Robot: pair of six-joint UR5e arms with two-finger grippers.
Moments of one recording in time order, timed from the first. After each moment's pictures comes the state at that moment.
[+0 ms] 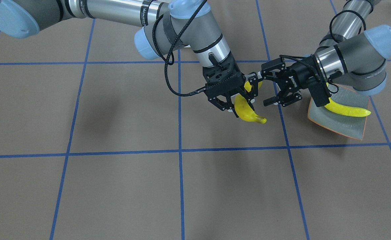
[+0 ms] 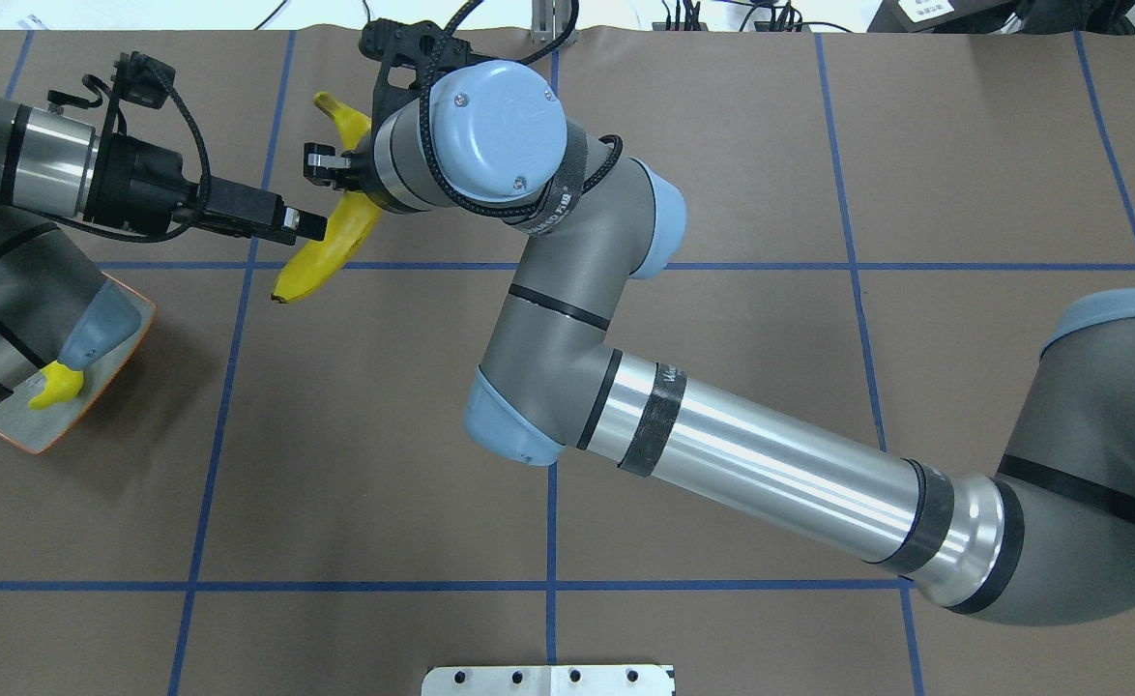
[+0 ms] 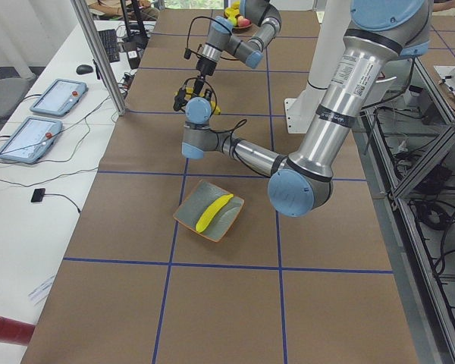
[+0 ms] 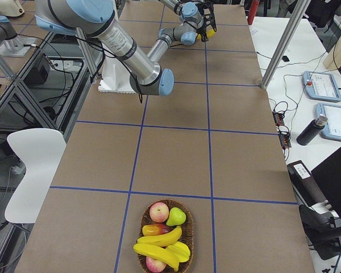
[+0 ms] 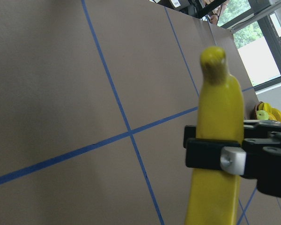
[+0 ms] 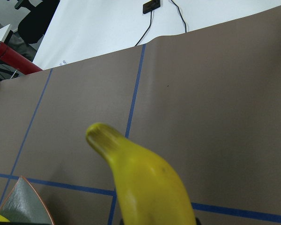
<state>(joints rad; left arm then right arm) -0.94 -1.98 -1.47 -3.04 -2.43 -1.36 0.55 -0.50 1.30 -0.99 1.68 1.28</state>
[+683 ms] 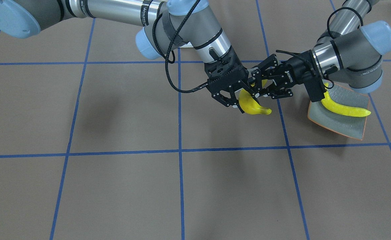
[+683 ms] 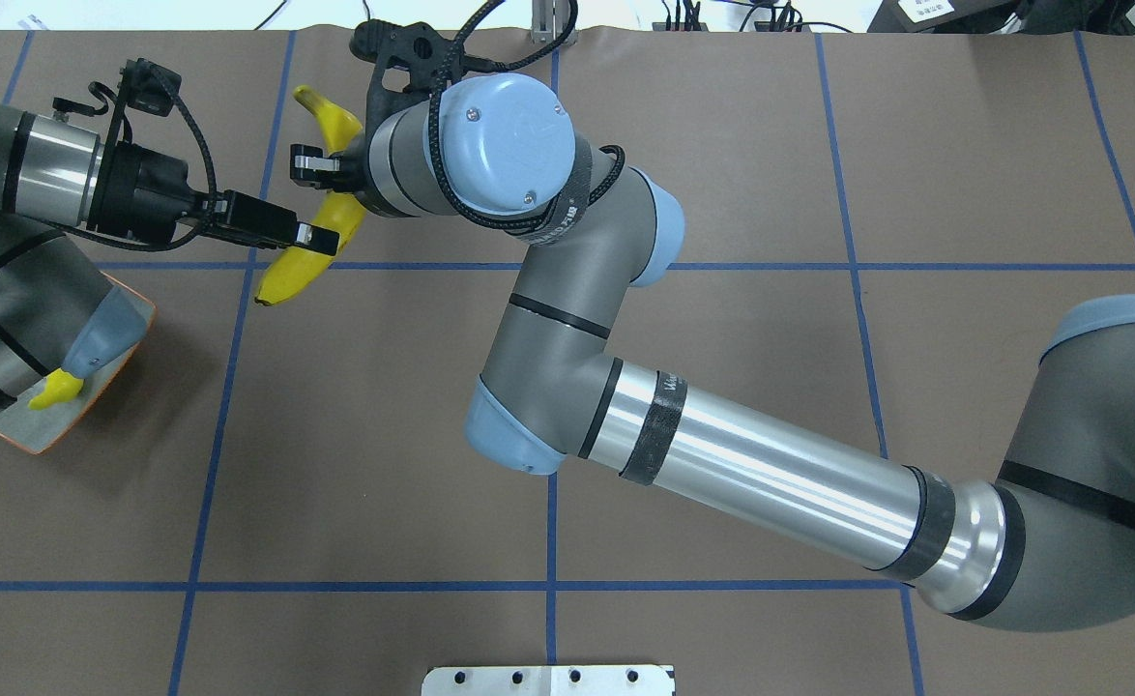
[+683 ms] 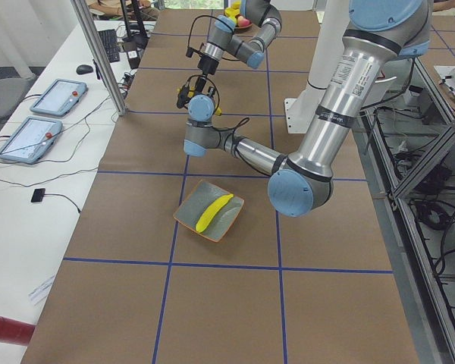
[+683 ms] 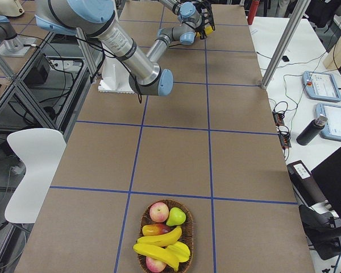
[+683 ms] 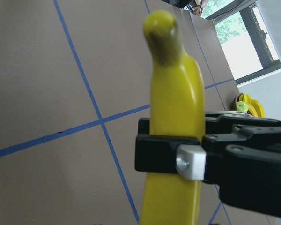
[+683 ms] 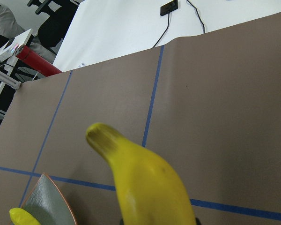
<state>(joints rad) -0.93 -1.98 -1.49 -3.05 -2.44 -1.37 0.54 -0.51 1.31 -0.92 1.67 1.28</state>
